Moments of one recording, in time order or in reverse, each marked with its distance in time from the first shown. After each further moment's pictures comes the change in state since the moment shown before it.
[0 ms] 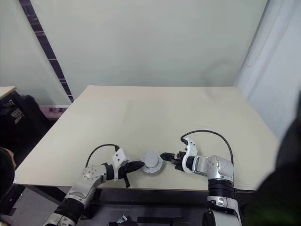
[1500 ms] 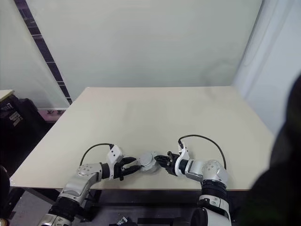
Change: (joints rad) left arm 0.009 0.023 0.059 -0.136 -0.051 0.304 0.014; right arm -0.019 0.111 -0.141 0.085 0.133 0.074 -0.094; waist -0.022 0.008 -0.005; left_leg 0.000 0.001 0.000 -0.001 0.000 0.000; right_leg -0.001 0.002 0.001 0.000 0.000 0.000
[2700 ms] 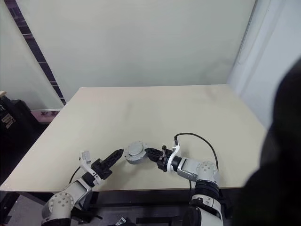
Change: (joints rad) left arm 0.199 -0.245 0.518 -0.228 -0.718 0.510 0.344; right arm -0.020 0.097 -0.077 0.014 0.195 0.001 -0.036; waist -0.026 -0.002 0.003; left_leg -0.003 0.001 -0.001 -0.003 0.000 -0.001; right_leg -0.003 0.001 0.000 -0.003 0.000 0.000
